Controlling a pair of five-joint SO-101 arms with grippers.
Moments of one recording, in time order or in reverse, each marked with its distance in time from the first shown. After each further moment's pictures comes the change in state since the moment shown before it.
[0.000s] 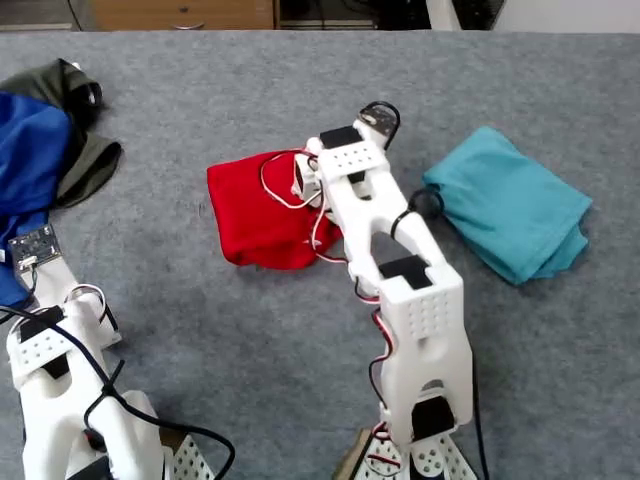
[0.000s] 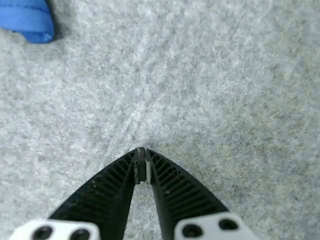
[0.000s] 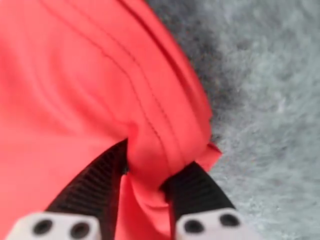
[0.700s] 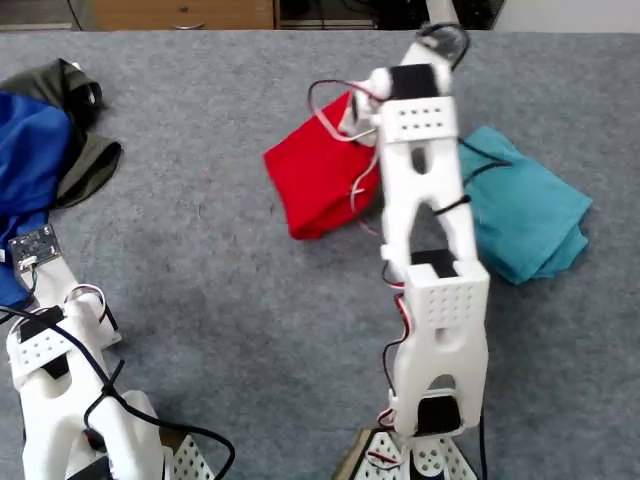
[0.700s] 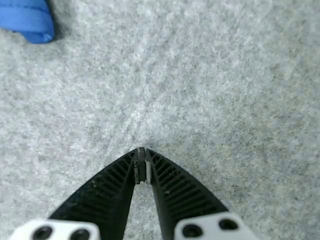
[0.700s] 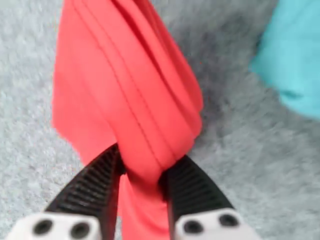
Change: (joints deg) left arm 0.0 0.0 0.0 0.0 0.0; right arm 11.2 0.4 -37.6 23.6 14.9
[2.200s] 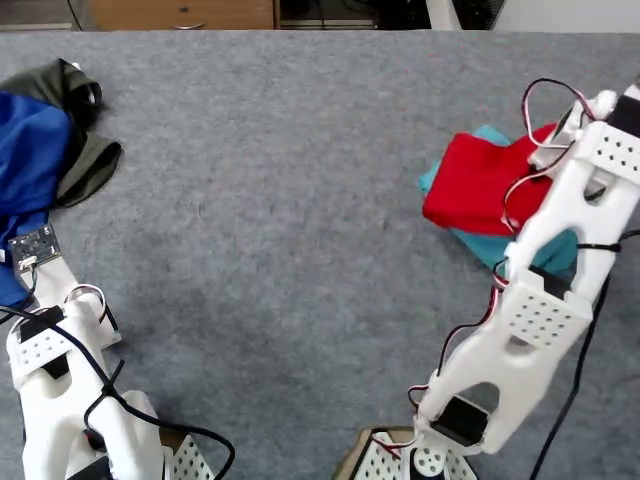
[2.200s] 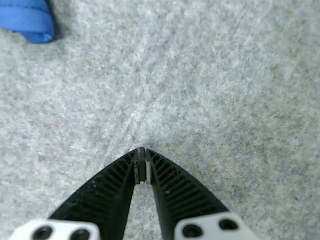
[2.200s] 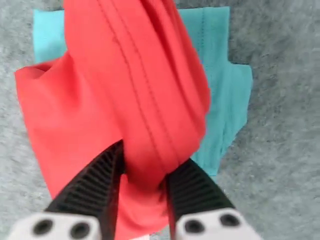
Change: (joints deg) left arm 0.0 0.0 0.0 0.0 0.0; right arm 36.6 0.0 0.8 3.2 22.7
